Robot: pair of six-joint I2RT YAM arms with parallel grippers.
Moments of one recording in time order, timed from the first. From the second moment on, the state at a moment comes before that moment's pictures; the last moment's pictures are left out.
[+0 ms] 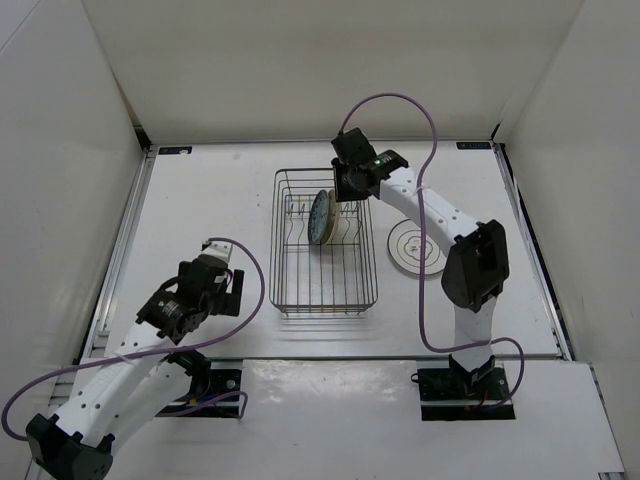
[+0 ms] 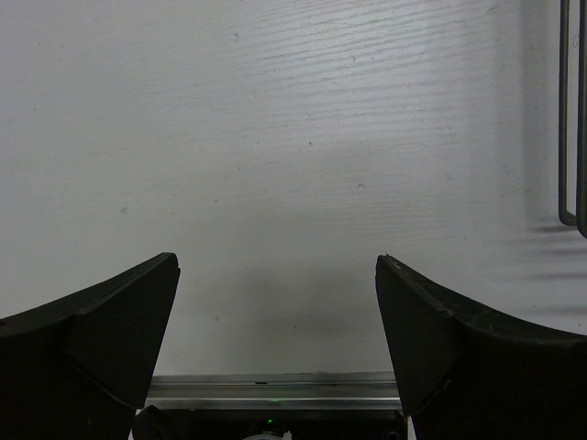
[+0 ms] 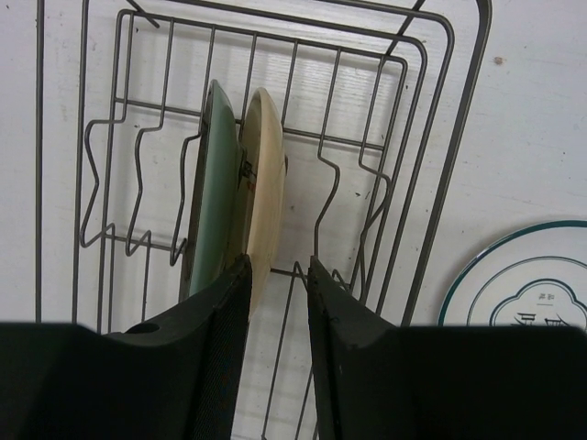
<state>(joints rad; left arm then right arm) -0.53 0.68 0.62 -0.85 -0.38 -0.22 0.64 1.95 1.85 -0.79 0.17 0.38</state>
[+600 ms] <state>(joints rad) -0.53 0.68 0.62 -0.85 -0.37 -0.22 0.68 1.93 1.76 -0.76 0.16 0.38</state>
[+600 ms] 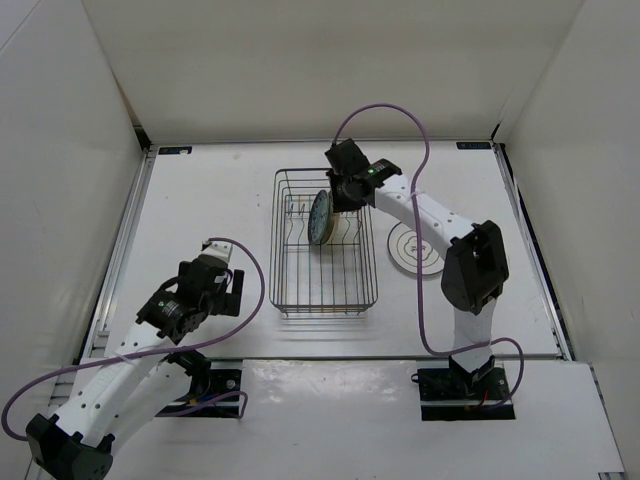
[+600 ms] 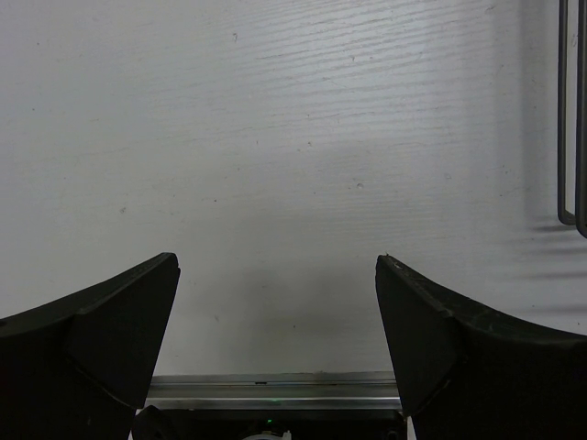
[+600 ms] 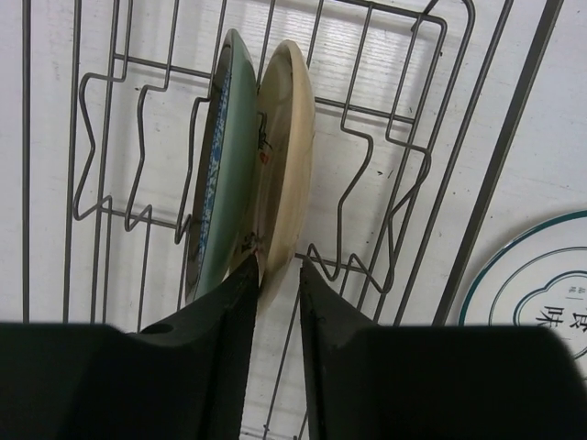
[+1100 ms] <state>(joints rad) -0.53 0.68 0.62 -0.85 -0.37 -0.22 0.69 2.11 2.09 -0.89 0.22 0.39</state>
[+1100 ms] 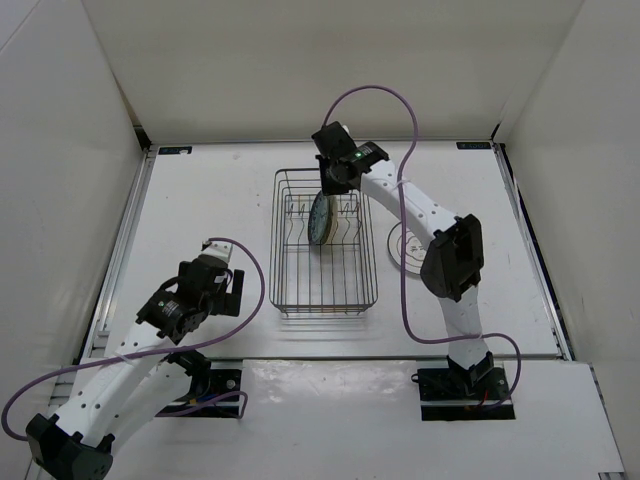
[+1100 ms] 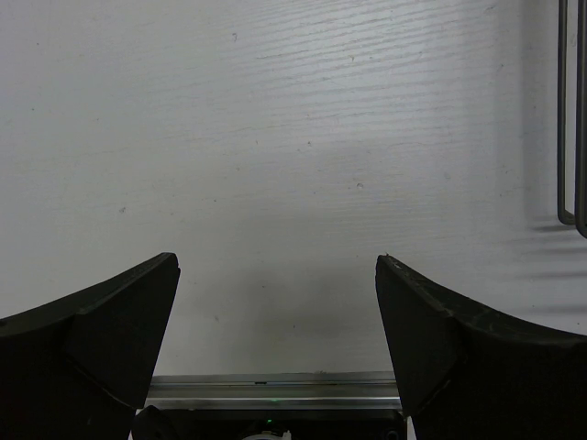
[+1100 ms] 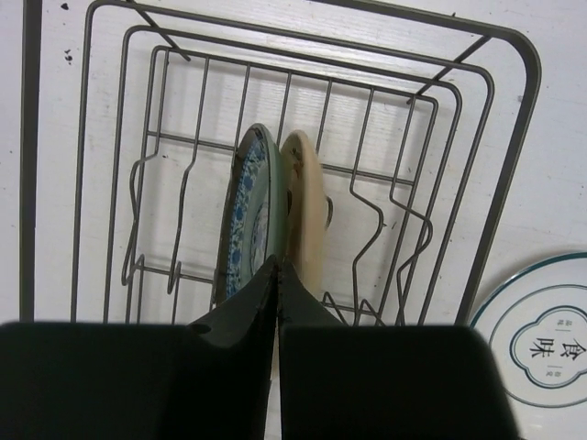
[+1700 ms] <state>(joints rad) -0.53 0.69 0.62 -0.85 -0.37 -0.22 0.70 2.09 2.01 -0.93 0.27 0.39</state>
